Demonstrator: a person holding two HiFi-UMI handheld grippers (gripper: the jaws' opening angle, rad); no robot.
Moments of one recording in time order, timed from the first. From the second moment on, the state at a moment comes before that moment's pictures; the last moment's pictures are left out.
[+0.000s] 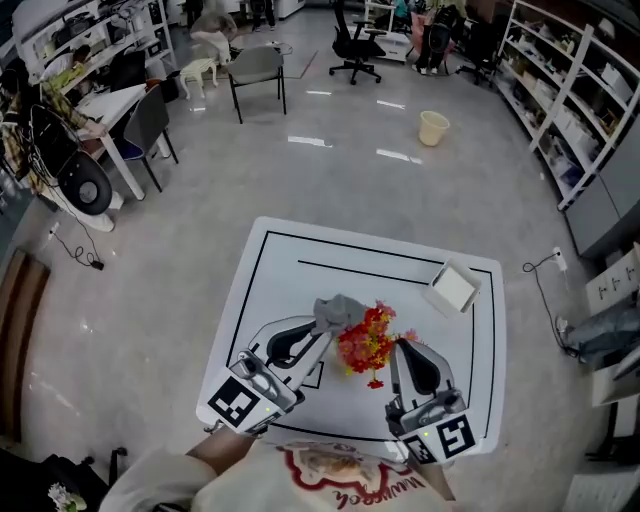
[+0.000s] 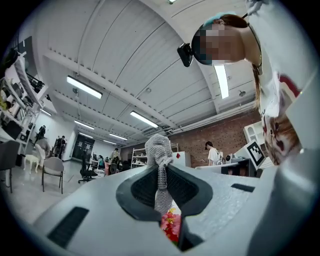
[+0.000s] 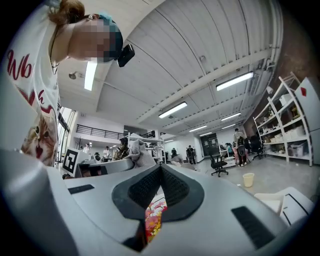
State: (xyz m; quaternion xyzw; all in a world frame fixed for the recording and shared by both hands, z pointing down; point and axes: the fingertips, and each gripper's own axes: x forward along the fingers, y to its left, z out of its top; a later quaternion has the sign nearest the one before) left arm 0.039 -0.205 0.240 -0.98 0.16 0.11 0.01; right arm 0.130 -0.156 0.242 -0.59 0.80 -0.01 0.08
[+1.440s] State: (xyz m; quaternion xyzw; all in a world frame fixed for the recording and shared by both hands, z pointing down) left arm 0.126 -0.295 0.398 -0.99 -0.05 -0.09 0.08; right arm 0.188 -0.212 0.272 -0.59 0.81 -0.06 0.05
